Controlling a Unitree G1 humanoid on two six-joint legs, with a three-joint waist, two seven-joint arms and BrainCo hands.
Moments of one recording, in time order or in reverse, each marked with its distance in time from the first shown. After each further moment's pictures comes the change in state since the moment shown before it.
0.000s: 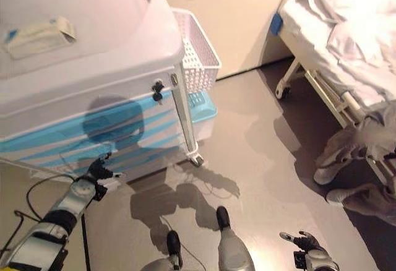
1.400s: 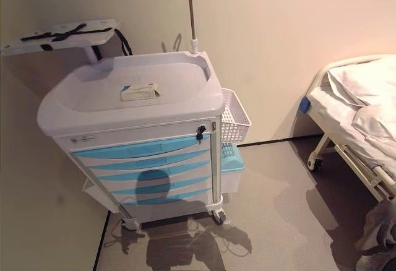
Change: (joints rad) left arm 0.411 -0.273 0.188 0.319 -0.083 0.038 -0.052; right arm 0.124 0.042 0.005 0.026 -0.085 0.033 0.039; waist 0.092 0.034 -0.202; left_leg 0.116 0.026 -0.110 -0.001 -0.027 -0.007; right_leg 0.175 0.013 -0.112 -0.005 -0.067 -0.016
